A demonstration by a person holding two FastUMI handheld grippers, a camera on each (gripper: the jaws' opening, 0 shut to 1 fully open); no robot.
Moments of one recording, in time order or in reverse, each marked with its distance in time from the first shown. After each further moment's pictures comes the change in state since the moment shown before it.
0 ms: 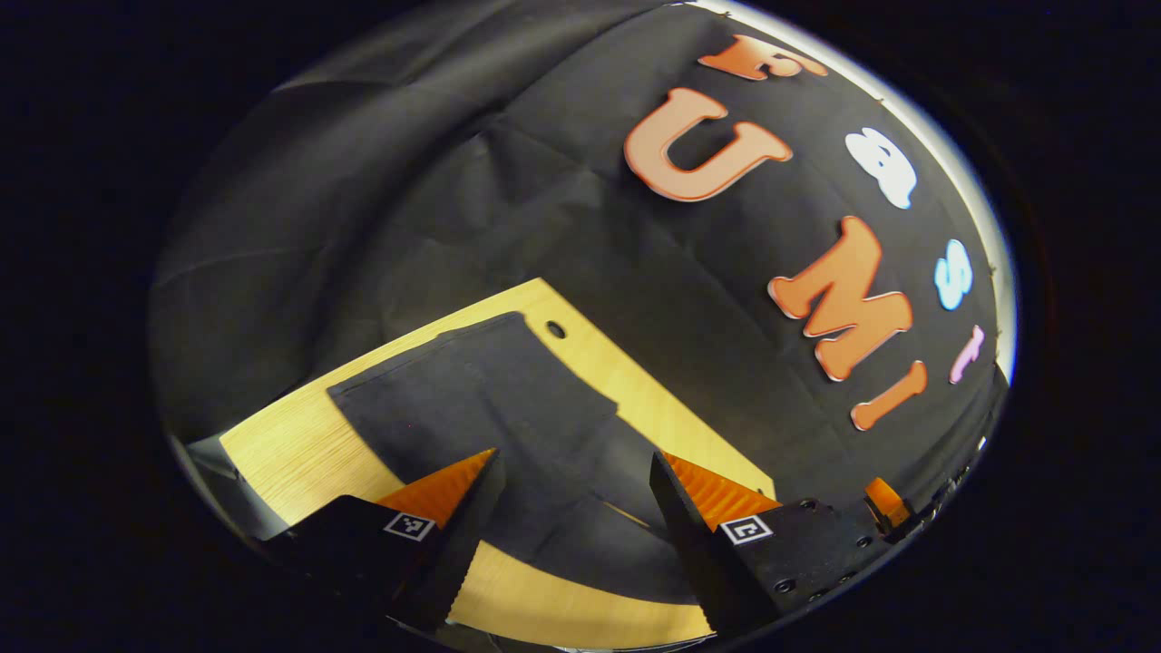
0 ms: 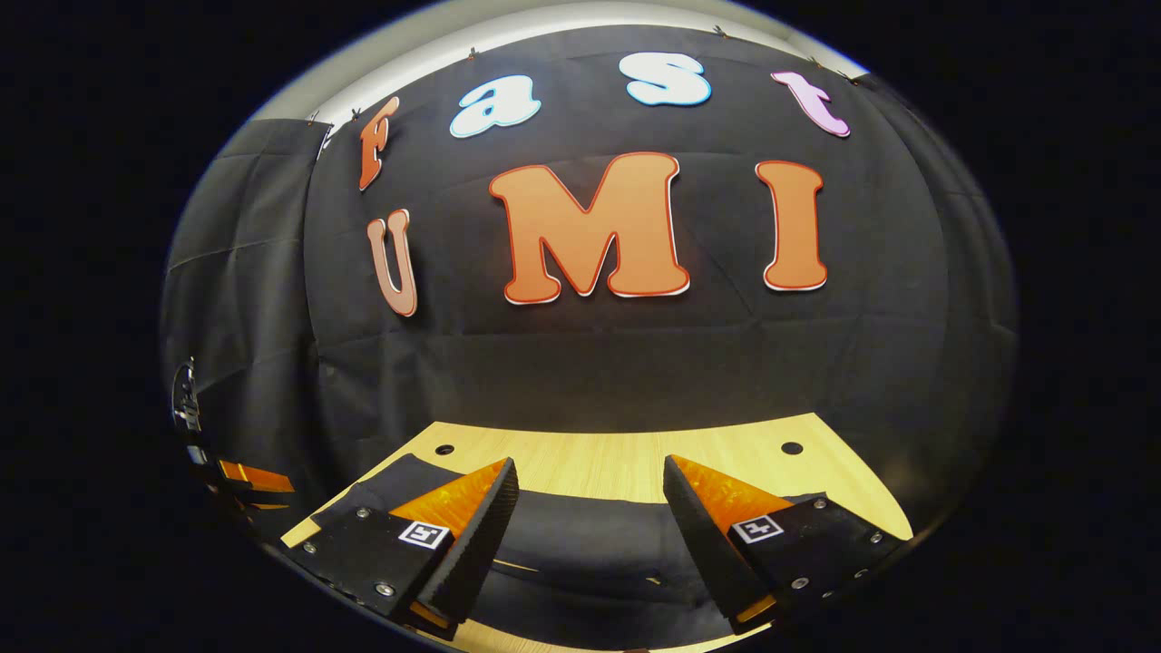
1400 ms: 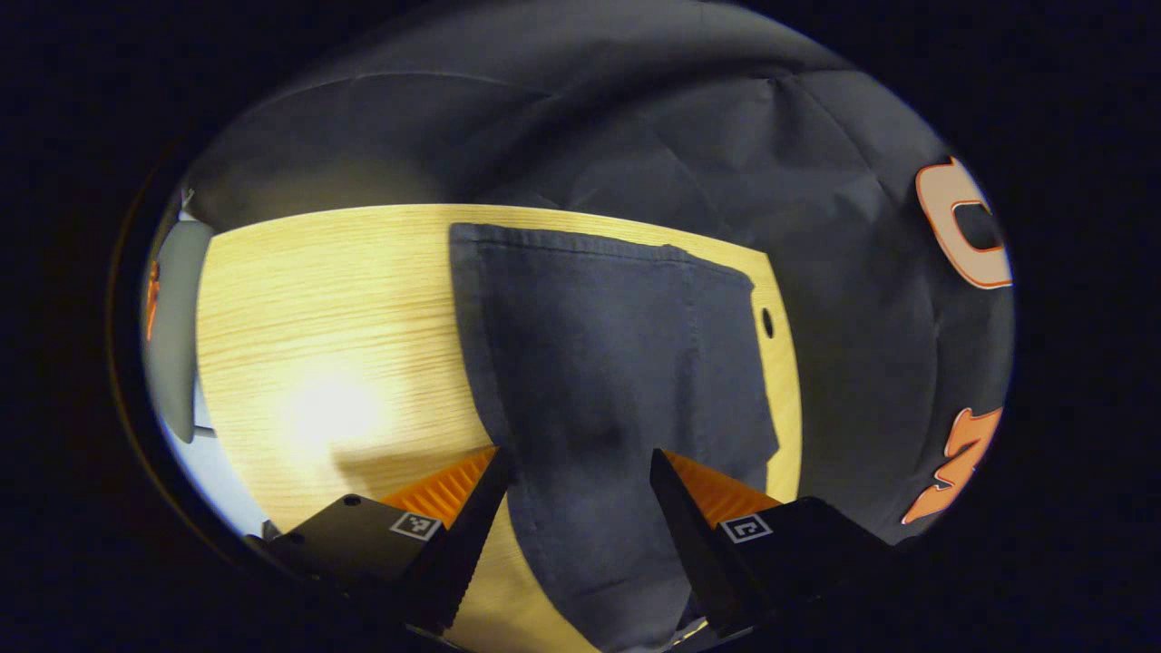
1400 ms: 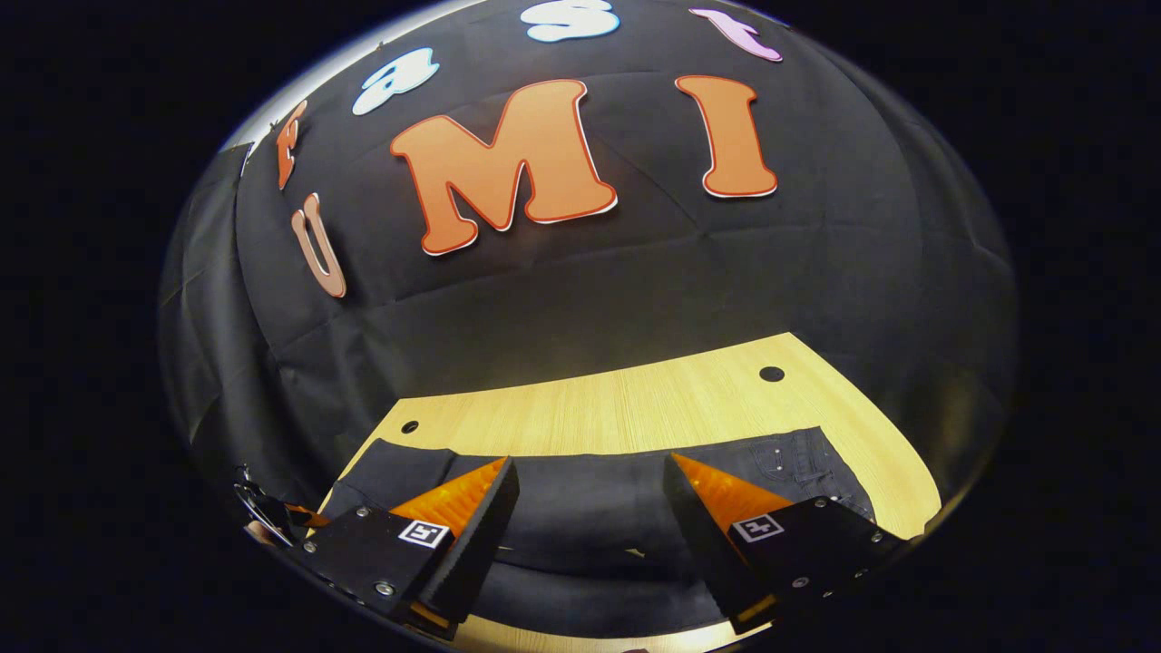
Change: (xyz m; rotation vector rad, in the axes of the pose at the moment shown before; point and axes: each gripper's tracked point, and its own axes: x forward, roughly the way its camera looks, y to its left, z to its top) left arm 0.130 0.119 -0.059 -0.545 0.135 0.335; right arm 0.026 -0.070 -0.051 0.168 0.212 -0.103
